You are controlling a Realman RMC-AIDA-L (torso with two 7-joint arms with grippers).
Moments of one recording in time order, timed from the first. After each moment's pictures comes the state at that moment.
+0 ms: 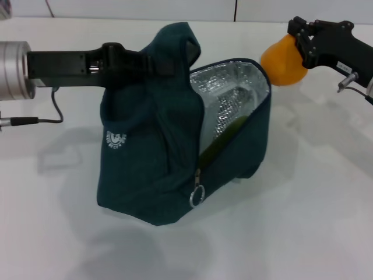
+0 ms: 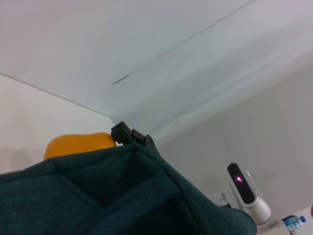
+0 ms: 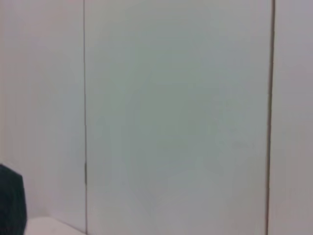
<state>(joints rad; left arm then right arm) -0.60 -2.01 0.69 0.77 1.83 1.83 -2.38 0.52 2.01 -1.58 -0.59 -0.64 -0.88 0.81</state>
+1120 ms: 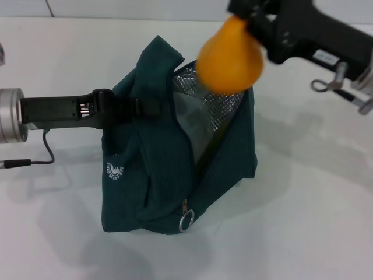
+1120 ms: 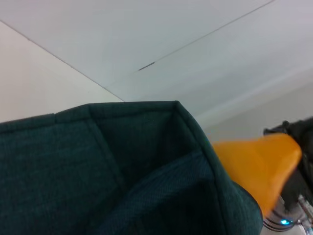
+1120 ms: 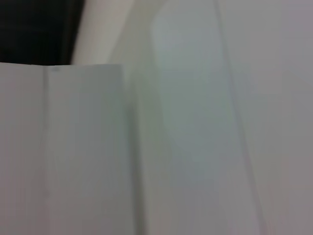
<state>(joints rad) -0.50 -2.02 0.69 0.72 1.87 1.82 -2.31 0.46 2.01 -1.59 -0.86 -0.78 -1.25 1.13</state>
